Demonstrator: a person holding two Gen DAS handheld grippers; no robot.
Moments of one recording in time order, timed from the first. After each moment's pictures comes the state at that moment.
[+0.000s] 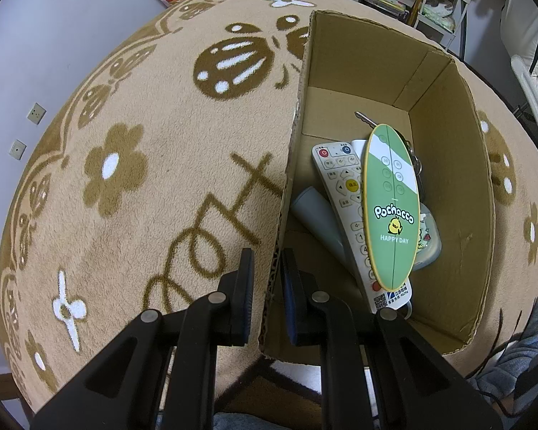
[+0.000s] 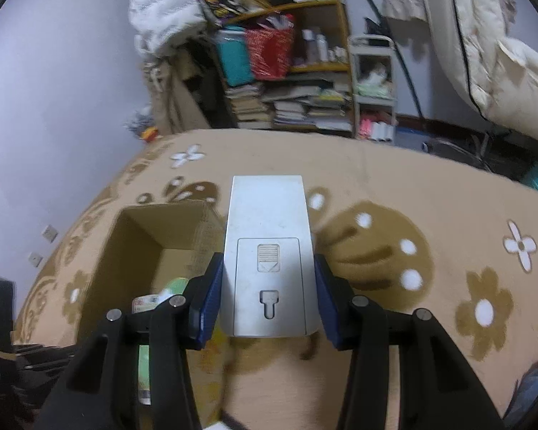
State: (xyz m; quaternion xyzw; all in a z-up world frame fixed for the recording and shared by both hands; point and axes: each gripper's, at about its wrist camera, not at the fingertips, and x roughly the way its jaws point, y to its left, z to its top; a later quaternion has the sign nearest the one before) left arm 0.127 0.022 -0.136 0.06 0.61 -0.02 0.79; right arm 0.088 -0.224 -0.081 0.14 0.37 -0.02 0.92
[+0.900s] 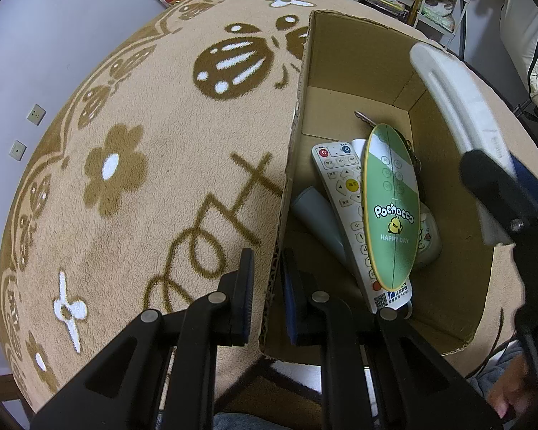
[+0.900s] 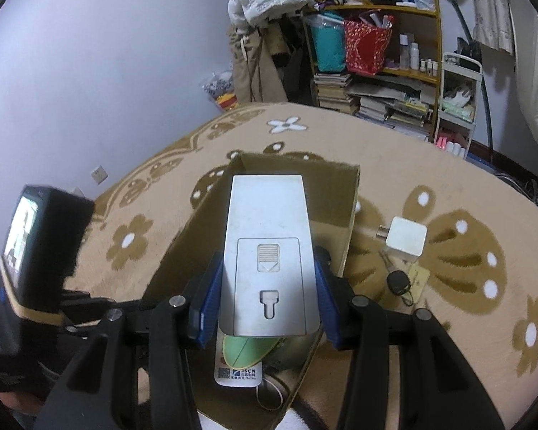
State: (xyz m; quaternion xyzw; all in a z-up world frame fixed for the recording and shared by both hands) left arm 0.127 0.022 -0.136 0.06 0.60 -0.02 0.79; right arm 0.086 -0.132 -0.101 0.07 0.40 0.10 0.91
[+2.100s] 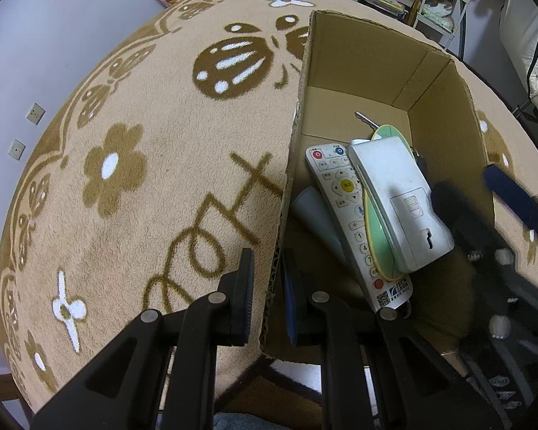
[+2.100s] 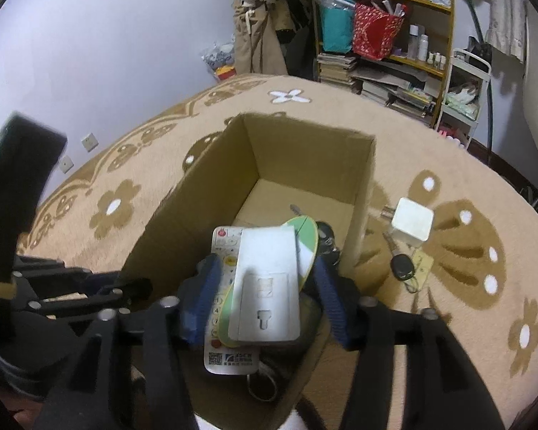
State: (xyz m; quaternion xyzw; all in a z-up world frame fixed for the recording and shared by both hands) left arm 0.127 0.021 -0.136 0.06 0.60 -0.02 0.79; right arm 0.087 -0.120 -0.108 0.04 0.42 0.08 0.90
